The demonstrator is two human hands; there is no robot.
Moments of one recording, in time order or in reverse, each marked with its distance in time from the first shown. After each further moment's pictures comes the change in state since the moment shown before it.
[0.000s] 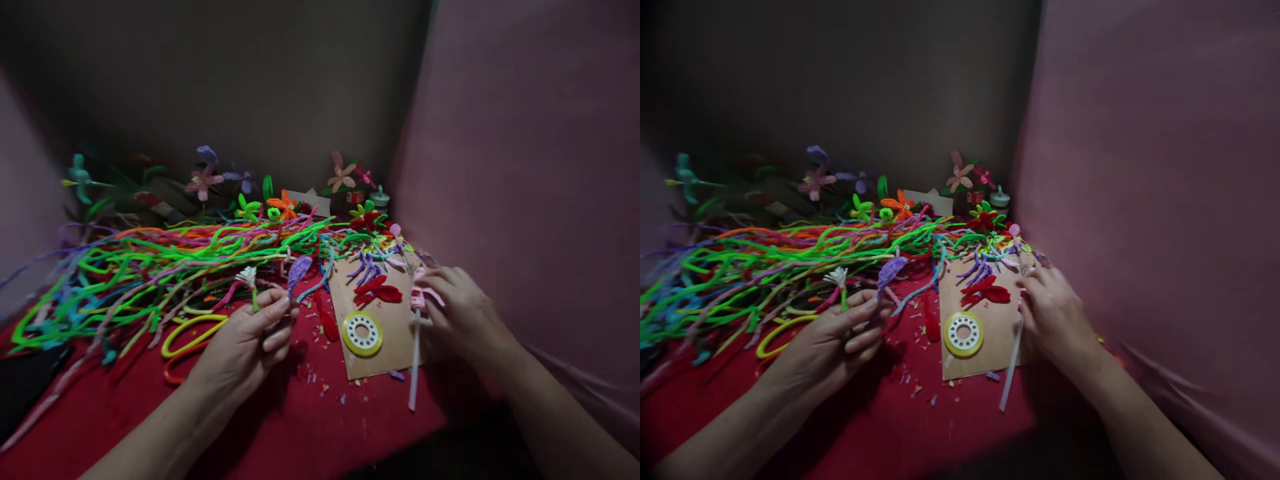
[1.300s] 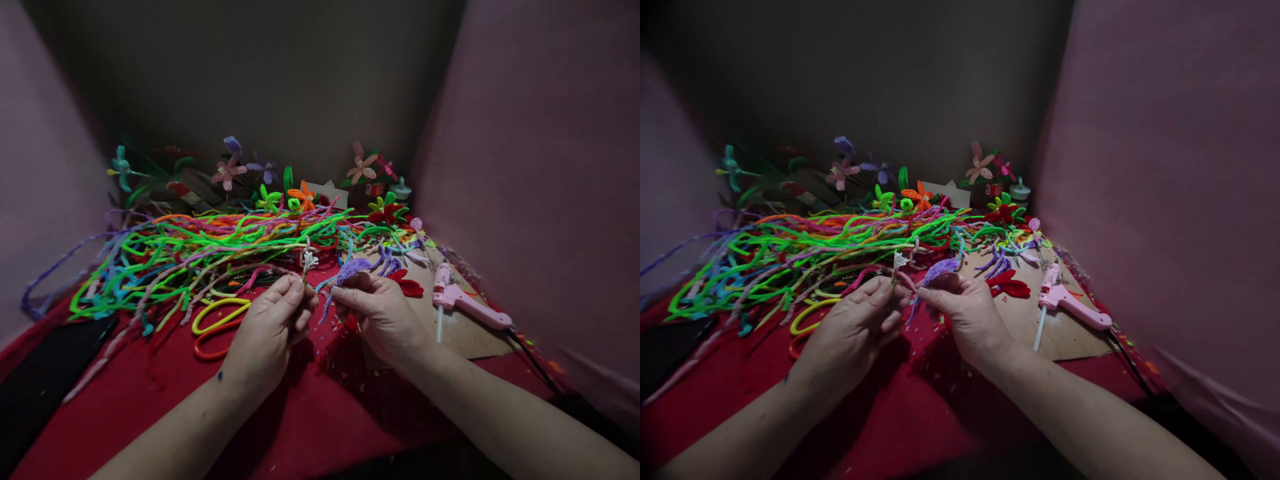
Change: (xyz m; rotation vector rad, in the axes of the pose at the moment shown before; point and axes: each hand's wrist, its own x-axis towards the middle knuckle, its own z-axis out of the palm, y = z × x) left_hand -0.006 -0.007 0.011 0.231 0.067 0.236; right_hand 0.030 -0.127 0.060 1.778 -0.225 0.527
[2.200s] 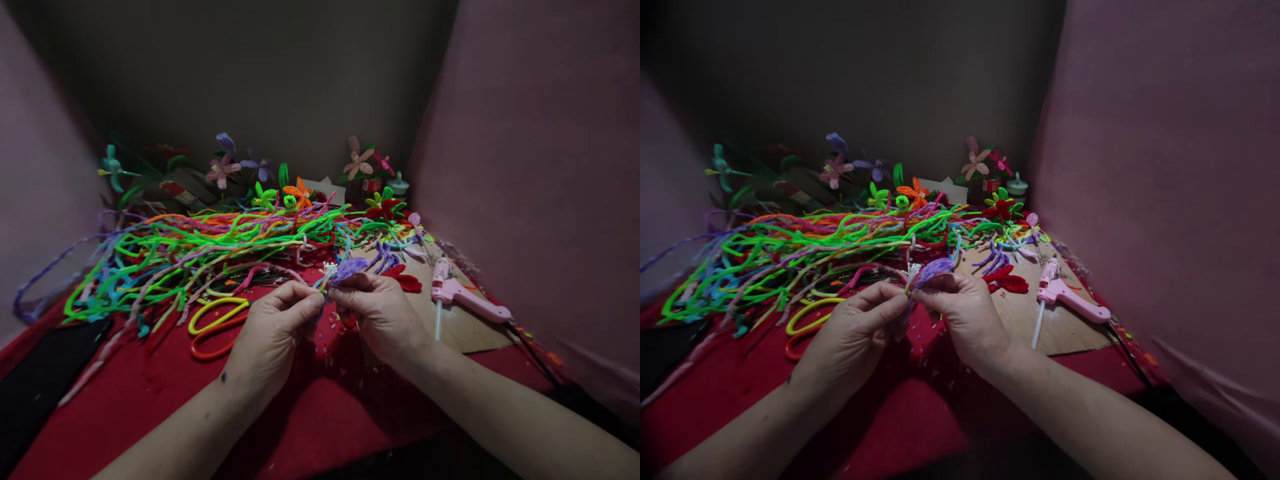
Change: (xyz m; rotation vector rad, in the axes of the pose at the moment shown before) left_hand -0.002 -0.008 0.003 0.013 0.009 -0.015; right_hand -0.003 -0.001 0.002 0.015 -0.011 -0.007
